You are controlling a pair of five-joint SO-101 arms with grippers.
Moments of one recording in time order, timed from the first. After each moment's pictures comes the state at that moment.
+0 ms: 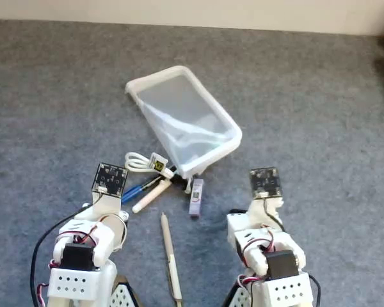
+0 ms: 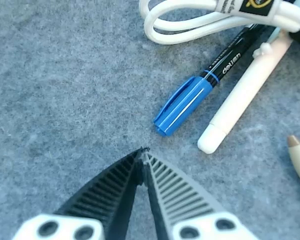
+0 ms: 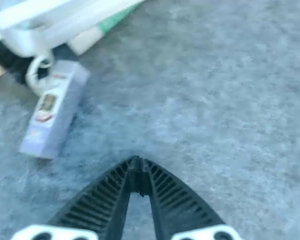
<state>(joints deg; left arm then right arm) -2.0 -98.3 96.2 68.3 -3.1 -11.1 -102.4 96.0 66.3 -1.9</state>
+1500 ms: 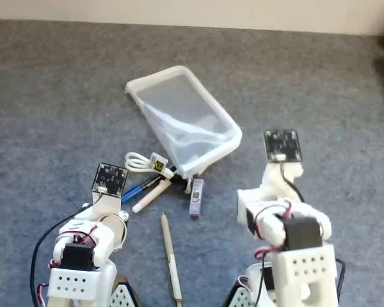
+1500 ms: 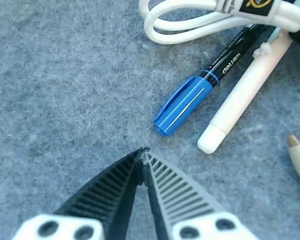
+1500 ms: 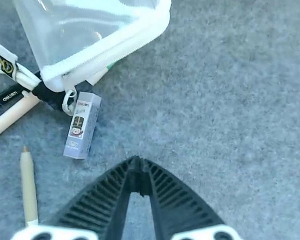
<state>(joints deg) -2.0 -98.3 96.2 68.3 -3.1 -10.5 -64.8 53.7 78.8 -1.9</state>
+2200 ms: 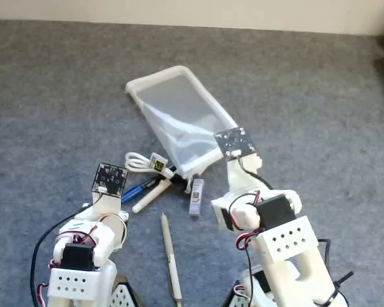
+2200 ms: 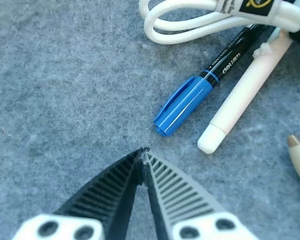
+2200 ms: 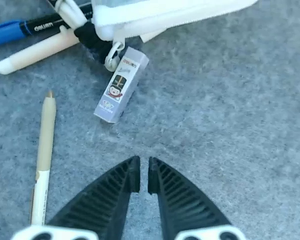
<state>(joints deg) -2.0 -98.3 96.2 68.3 -3.1 -23.9 -54.2 51.6 78.8 2.2</state>
